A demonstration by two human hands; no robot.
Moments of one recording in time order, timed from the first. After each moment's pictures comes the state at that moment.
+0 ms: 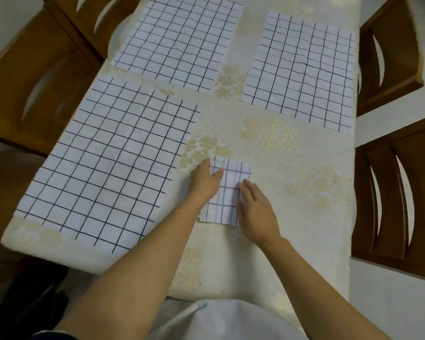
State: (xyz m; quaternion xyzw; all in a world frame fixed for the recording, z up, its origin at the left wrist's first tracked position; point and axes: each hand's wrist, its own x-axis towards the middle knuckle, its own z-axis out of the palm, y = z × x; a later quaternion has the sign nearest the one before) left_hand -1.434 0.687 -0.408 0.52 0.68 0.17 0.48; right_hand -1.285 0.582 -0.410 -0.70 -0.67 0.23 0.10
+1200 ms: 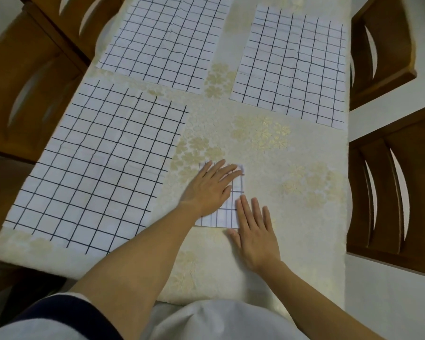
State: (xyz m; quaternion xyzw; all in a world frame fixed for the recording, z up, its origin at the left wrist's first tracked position) left_hand -1.429 0.679 -0.444 0.91 0.40 0.00 0.13; right_hand -1.268 0.526 -0.440 -0.67 -0.72 0.16 -0.03
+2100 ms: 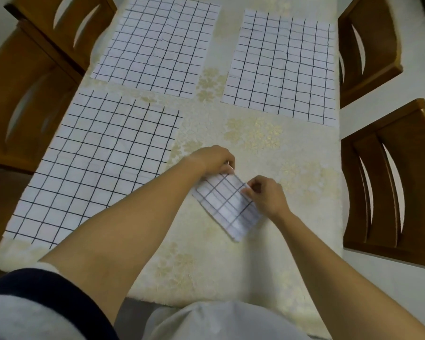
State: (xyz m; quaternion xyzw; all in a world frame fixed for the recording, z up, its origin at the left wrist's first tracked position) left_hand -1.389 0.768 -0.370 0.85 0.37 -0.14 0.33; right_hand -1.222 0.625 -0.389 -0.77 -0.50 0.37 0.16
